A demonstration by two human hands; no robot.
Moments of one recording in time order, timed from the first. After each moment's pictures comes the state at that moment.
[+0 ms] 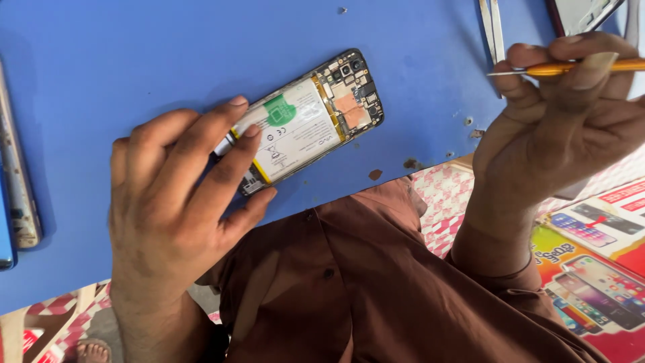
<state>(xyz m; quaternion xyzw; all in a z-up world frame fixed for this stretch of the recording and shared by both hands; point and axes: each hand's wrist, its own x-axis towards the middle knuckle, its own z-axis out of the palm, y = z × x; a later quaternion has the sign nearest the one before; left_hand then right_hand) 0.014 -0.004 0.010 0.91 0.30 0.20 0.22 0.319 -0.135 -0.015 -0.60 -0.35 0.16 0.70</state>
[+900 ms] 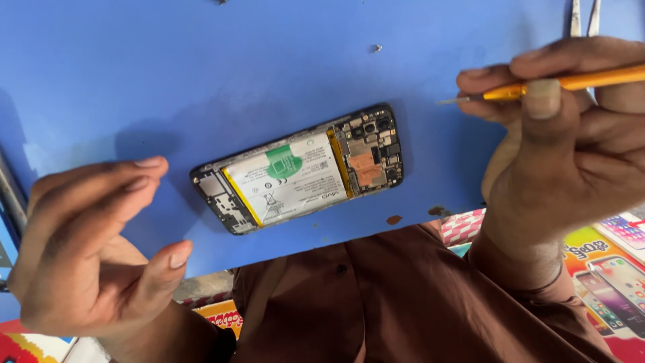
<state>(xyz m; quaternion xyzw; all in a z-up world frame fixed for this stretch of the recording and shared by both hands) -0.037 0.021 -0.023 0.80 0.35 0.32 0.36 0.306 -0.082 -0.015 -0.66 -0.47 0.26 0.53</state>
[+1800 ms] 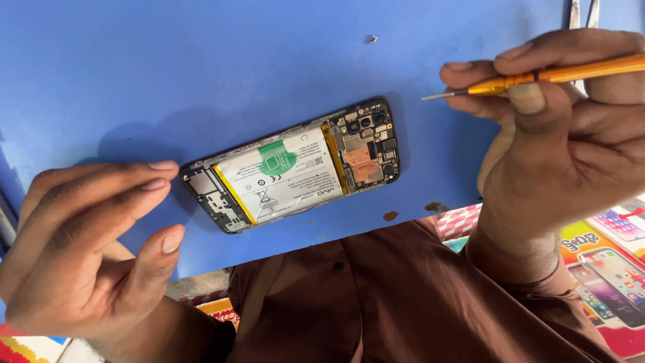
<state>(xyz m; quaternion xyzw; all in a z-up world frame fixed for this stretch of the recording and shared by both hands) -0.032 0.017 -0.015 0.80 0.37 0.28 0.37 0.307 -0.080 -0.013 -0.66 -0.47 0.27 0.52</state>
